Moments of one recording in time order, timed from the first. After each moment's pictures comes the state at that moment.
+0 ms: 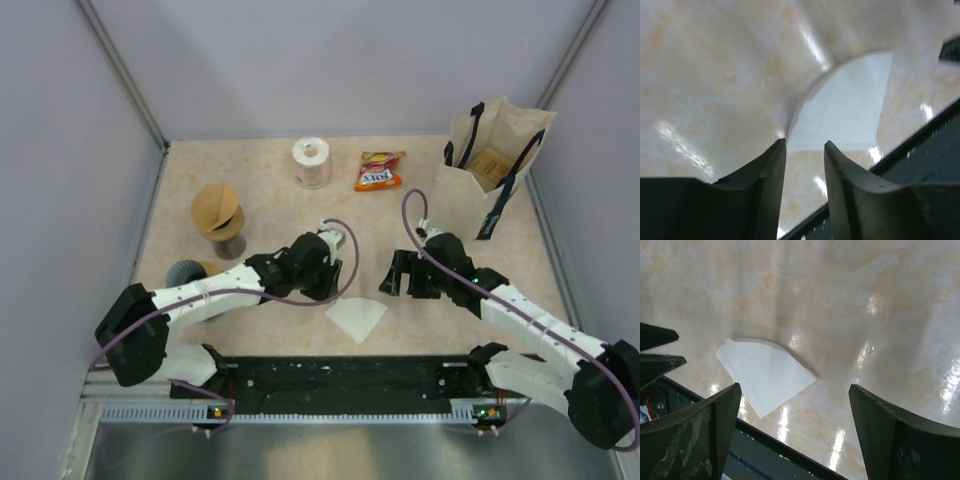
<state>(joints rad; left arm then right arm) -0.91 1.39 0.92 -0.35 0.00 -0.38 0.54 0.97 0.56 -0.38 -0.16 0.59</state>
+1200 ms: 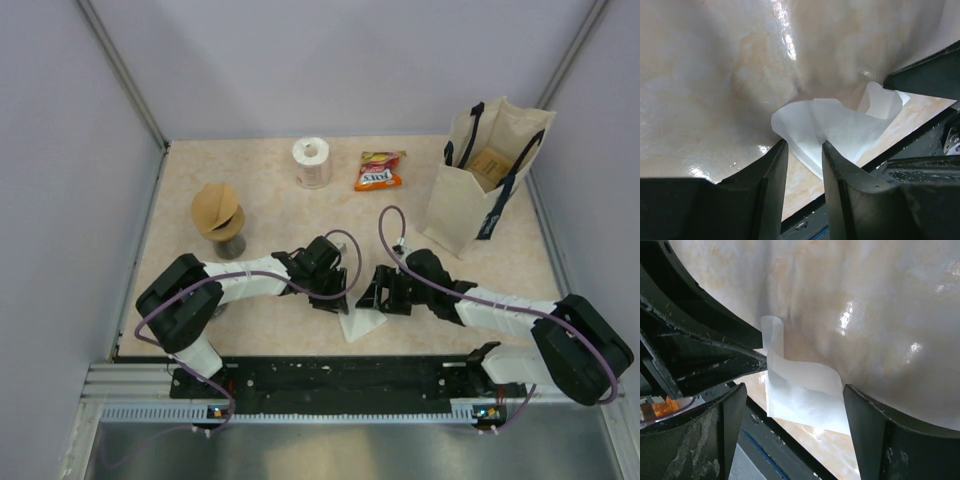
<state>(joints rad) -0.85 1.64 0.86 -0.26 0.27 -0.70 0.65 1.25 0.38 0.12 -0.36 0.83</state>
